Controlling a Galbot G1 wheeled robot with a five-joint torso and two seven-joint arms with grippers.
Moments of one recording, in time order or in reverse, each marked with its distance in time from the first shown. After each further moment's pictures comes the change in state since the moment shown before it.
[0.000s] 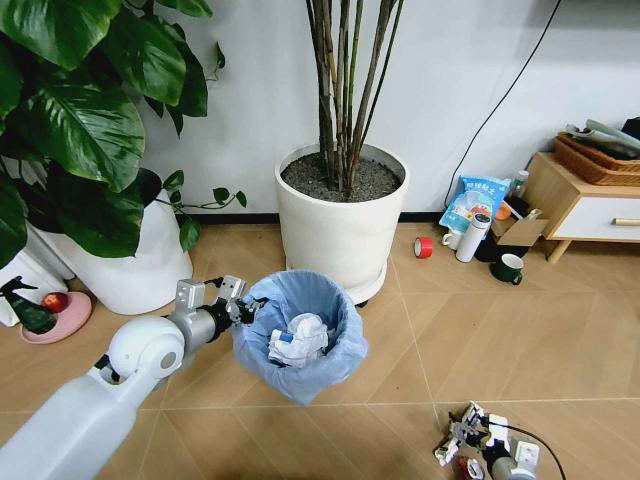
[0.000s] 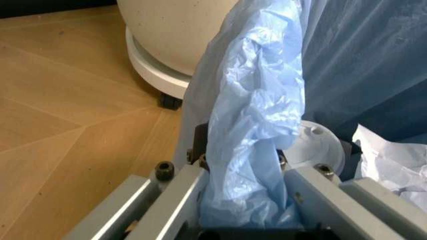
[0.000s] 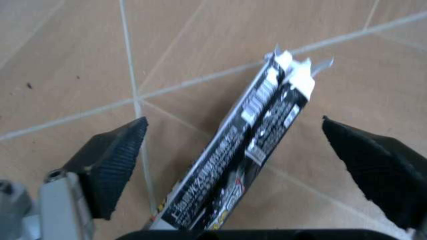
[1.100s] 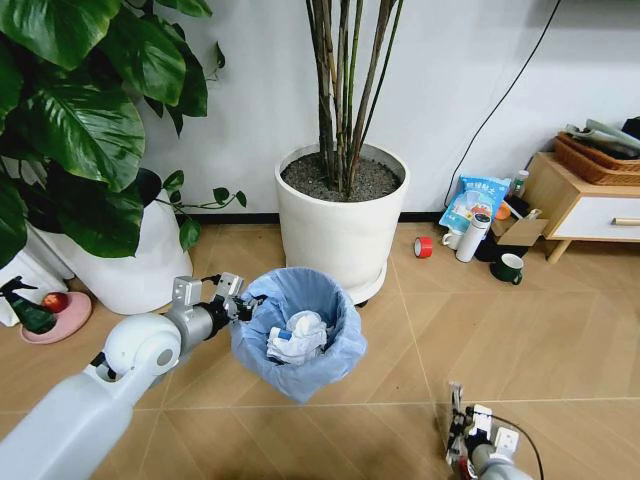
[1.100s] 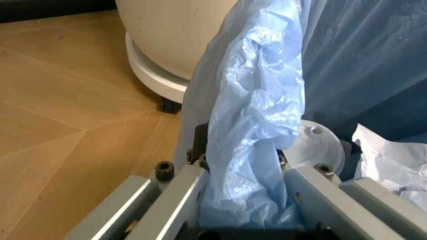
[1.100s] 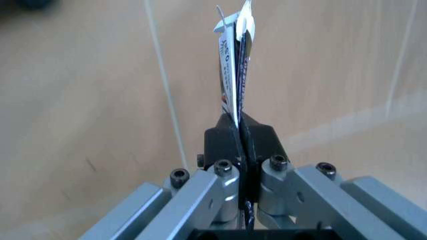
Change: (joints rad) left arm -0.003 0.002 -0.008 0.000 -0.005 -0.004 0.012; right arm 0.041 0.030 0.009 0.114 -0.008 0.017 0.047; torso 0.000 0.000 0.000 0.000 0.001
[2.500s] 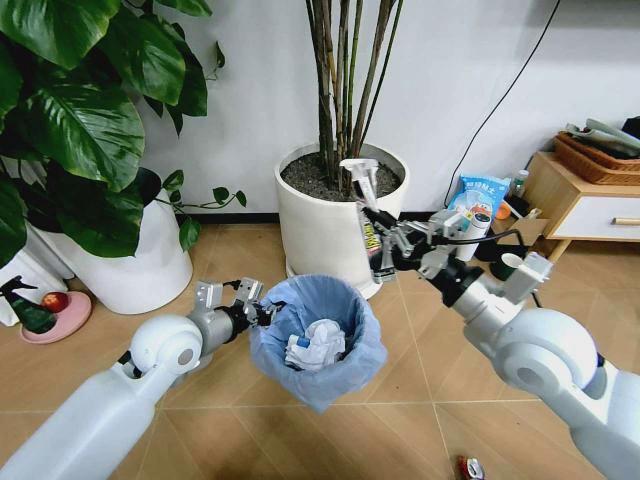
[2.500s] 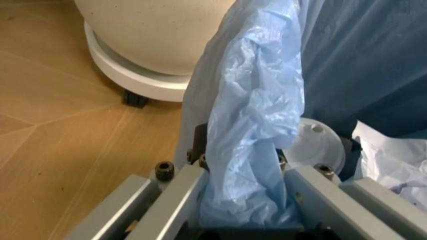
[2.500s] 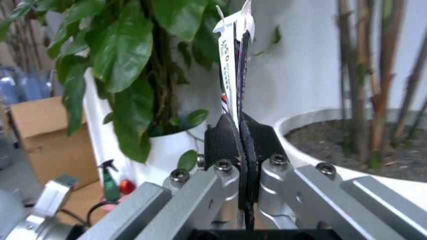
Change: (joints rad) left arm -0.068 -0.052 0.102 0.027 -0.057 0.023 -0.045; right arm 0.547 -0.535 -0.390 0.710 0.377 0.010 -0.105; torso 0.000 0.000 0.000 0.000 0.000
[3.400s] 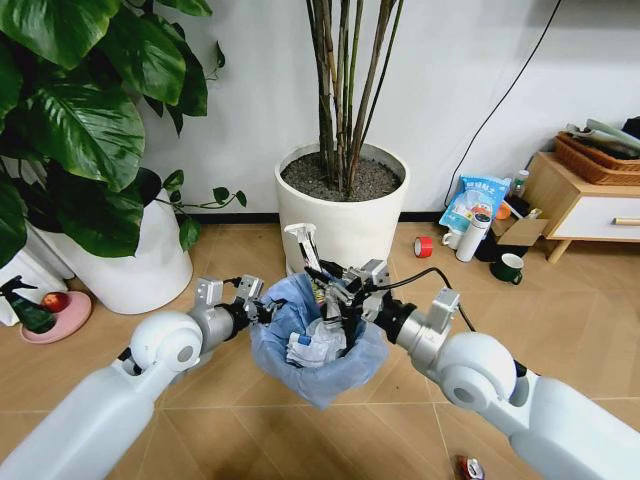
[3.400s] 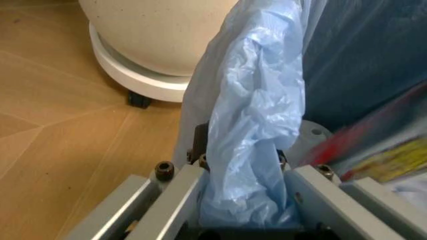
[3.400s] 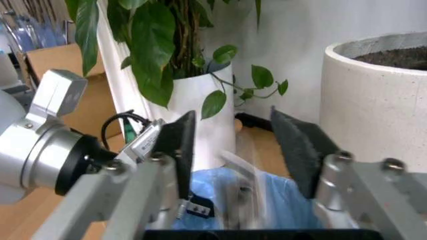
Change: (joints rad) left arm -0.001 0.020 -0.010 -0.010 -0.012 0.003 0.002; right arm 0.050 0.074 -0.263 -0.119 -0.148 0.004 -0.009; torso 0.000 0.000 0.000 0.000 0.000
